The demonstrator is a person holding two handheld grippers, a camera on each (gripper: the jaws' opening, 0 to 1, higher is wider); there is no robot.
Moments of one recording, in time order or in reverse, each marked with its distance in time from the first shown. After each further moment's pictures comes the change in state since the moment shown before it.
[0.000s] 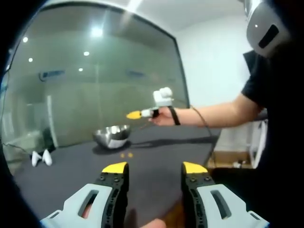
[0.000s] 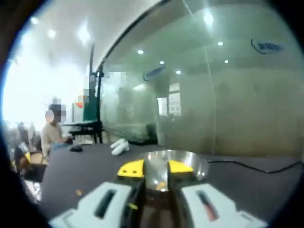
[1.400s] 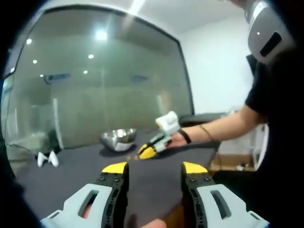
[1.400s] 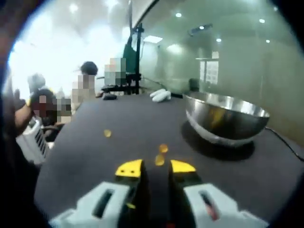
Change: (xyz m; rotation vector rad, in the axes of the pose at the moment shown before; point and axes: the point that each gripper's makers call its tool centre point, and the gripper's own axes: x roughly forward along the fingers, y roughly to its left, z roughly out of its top) left arm -0.019 0.010 0.011 -0.009 -0.032 0.041; right arm 0.014 0.082 -0.131 -0.132 0.346 0.311
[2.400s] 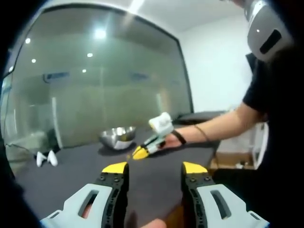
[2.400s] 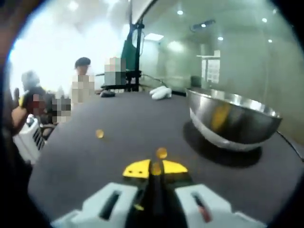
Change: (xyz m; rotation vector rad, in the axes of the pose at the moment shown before) left arm 0.004 0.002 -0.006 0.006 0.023 -0.010; right arm 0.019 0.005 0.000 -0.005 0.009 0.002
